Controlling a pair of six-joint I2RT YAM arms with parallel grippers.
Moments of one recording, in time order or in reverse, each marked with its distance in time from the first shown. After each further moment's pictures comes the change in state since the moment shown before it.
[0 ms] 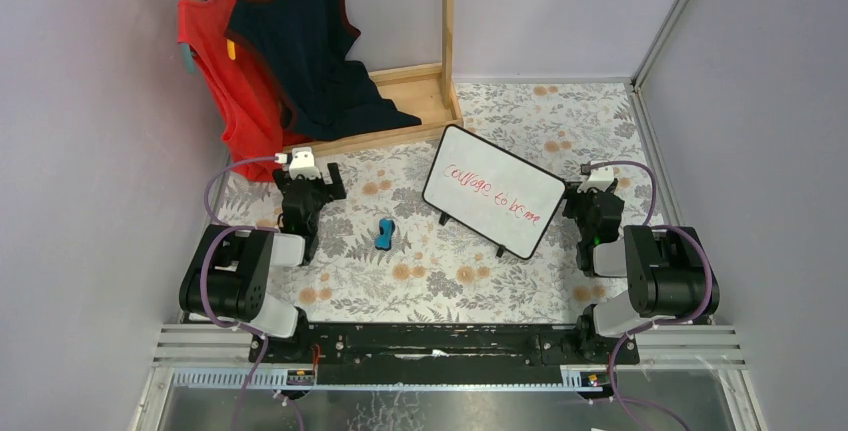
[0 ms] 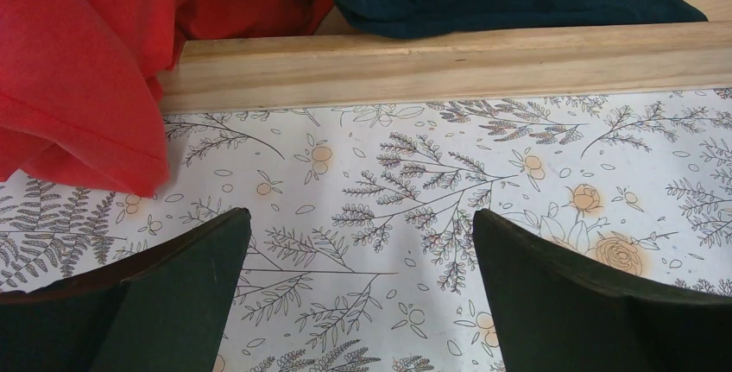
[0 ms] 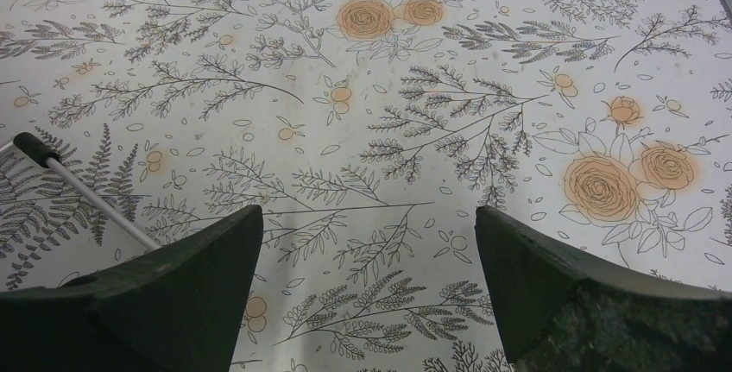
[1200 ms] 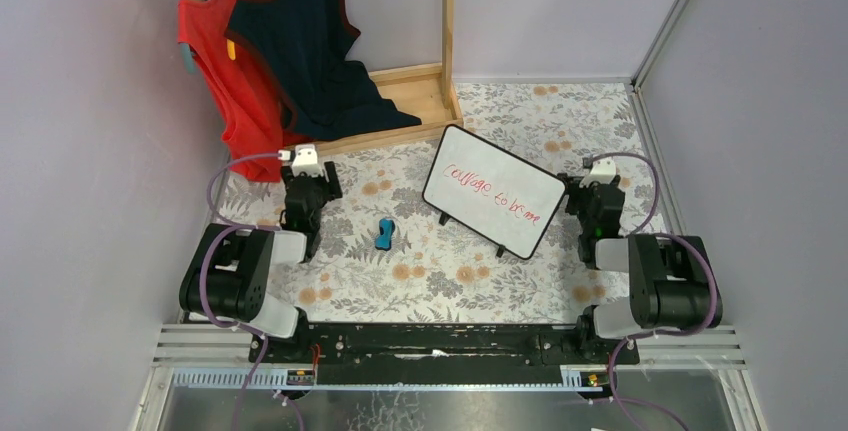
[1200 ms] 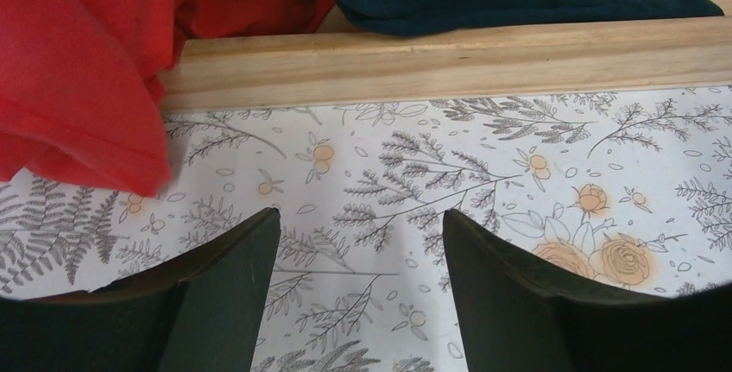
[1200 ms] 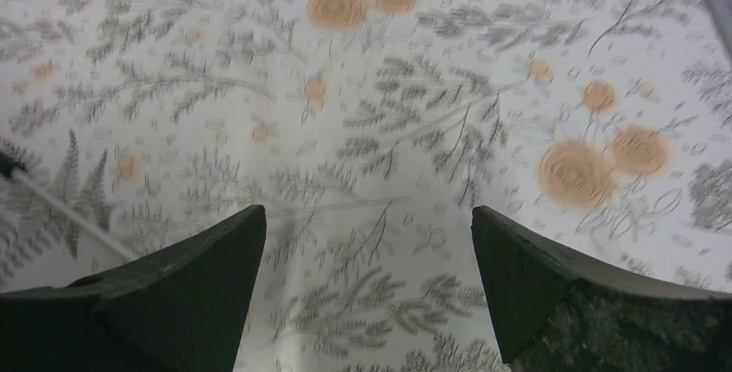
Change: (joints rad) left arm -0.011 0.000 0.006 -0.013 -0.009 0.001; right arm 0.000 -0.031 0.018 -0.085 0.038 0.003
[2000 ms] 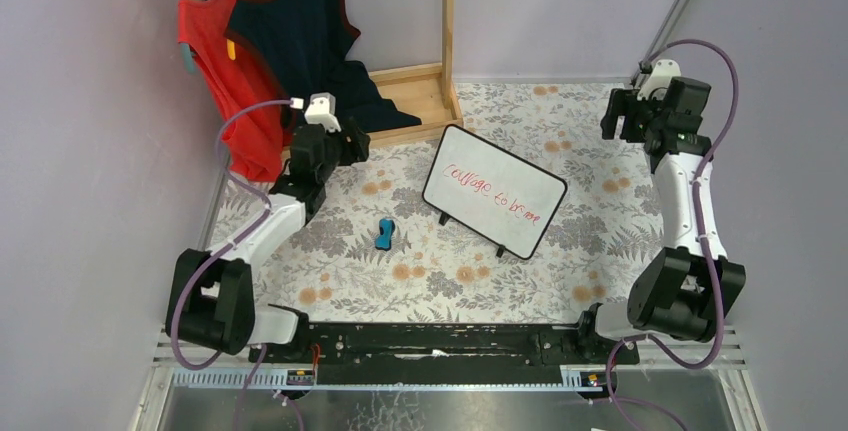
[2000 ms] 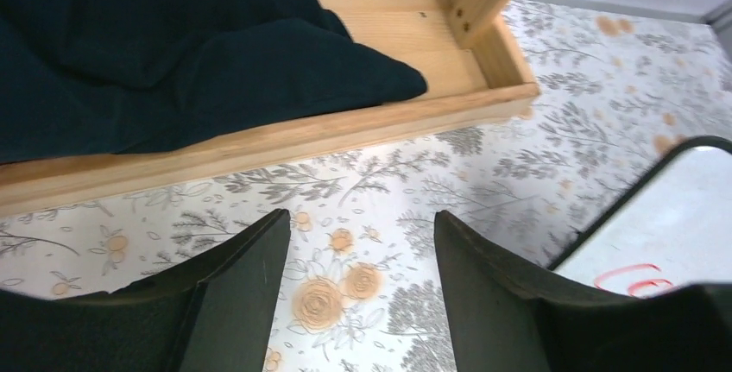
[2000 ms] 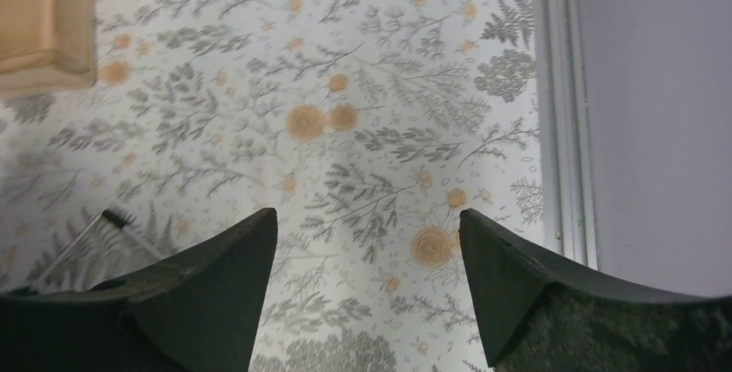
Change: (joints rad) left arm -0.122 -0.129 0.456 -0.639 0.184 -0.205; right arm -0.232 -0.067 1.000 -1.312 -0.222 -0.135
